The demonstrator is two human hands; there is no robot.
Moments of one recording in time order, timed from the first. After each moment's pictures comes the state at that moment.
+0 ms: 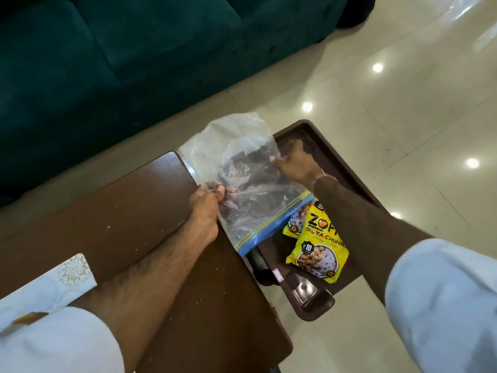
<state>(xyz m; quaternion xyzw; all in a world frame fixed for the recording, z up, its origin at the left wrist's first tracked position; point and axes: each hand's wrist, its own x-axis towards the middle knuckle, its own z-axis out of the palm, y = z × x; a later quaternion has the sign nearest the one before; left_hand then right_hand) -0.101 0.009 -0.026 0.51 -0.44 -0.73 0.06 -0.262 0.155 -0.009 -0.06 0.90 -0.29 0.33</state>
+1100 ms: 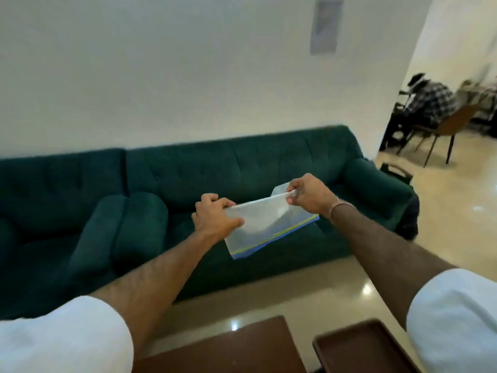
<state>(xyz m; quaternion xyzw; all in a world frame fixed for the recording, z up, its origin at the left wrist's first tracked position) 0.002 -0.271 0.445 0.39 -0.86 -0.28 0.17 -0.196 -0.106 0.491 -0.44 0.85 -0.28 0.05</state>
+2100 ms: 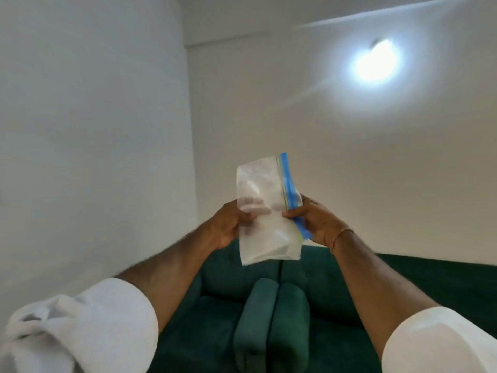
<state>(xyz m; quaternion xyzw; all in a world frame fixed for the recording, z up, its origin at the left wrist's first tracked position) 0.424 -0.438 0.757 0.22 -0.64 -0.62 0.40 0.207 -0.368 0.765 -0.50 0.41 -0.60 0.48</state>
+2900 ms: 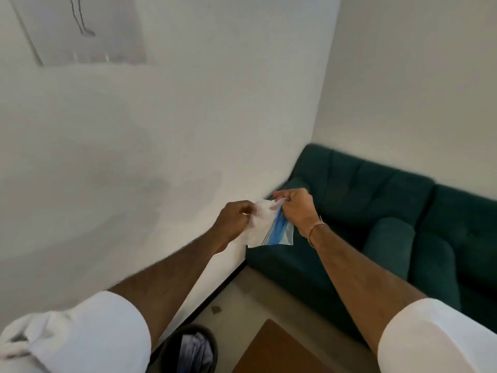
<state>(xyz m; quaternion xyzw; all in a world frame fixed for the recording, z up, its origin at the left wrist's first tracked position) 0.875 -0.654 0.455 0.59 -0.60 -0.37 0.38 0.705 -0.683 0.490 -0.60 0.61 -0.38 0.34</state>
